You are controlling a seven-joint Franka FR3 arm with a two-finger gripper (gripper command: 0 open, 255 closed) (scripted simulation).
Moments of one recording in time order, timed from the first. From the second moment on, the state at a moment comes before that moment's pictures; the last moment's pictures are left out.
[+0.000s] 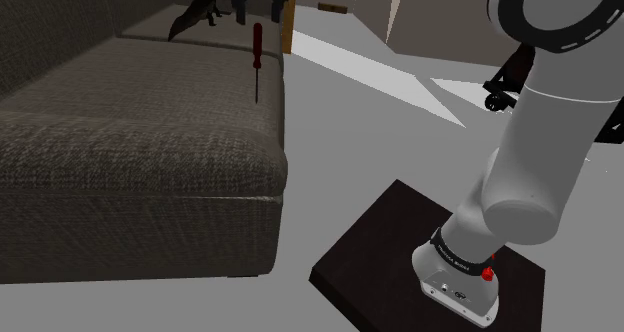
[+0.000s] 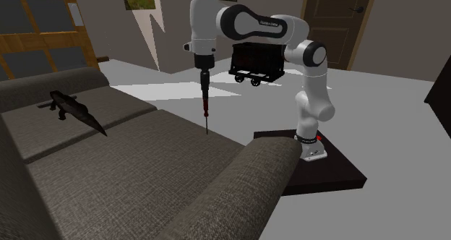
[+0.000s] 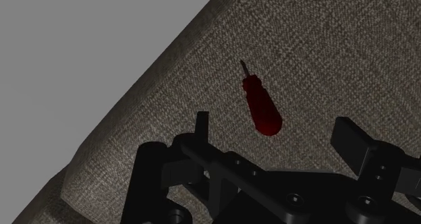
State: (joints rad) arm 0.13 0.22 0.15 -1.23 -0.03 1.47 0.29
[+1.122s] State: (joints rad) arm 0.13 0.19 0.15 -1.36 -0.03 1.57 0.29
